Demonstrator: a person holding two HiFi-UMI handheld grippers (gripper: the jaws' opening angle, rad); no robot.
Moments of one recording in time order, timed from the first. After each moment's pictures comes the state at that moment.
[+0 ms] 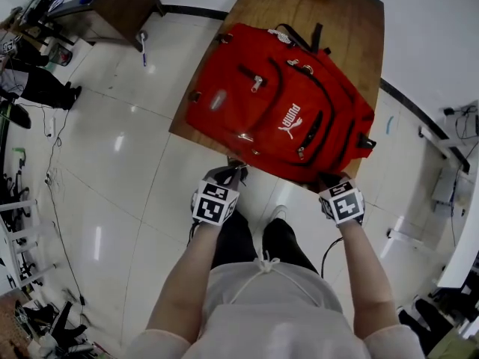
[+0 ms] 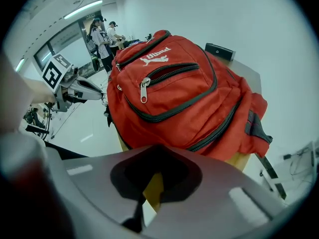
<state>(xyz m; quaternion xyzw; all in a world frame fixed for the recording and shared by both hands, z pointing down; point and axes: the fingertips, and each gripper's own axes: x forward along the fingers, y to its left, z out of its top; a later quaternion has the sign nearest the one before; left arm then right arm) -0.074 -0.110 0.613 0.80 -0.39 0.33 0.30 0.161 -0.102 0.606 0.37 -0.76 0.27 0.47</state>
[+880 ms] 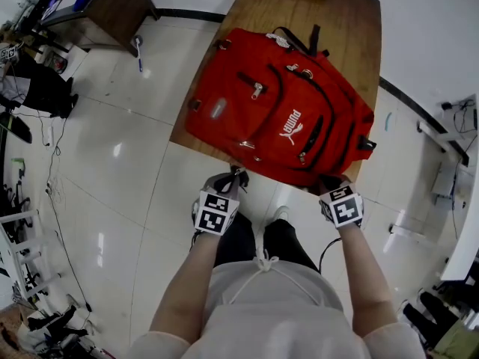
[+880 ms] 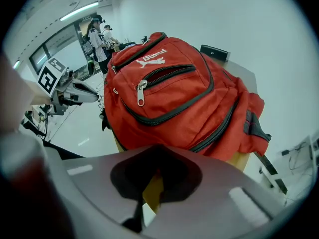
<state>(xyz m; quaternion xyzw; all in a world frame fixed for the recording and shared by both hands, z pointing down) -0.085 -0.113 0.612 0.81 -0.39 0.33 0.28 0.159 -0.108 0.609 0.40 -0.75 0.27 0.45</state>
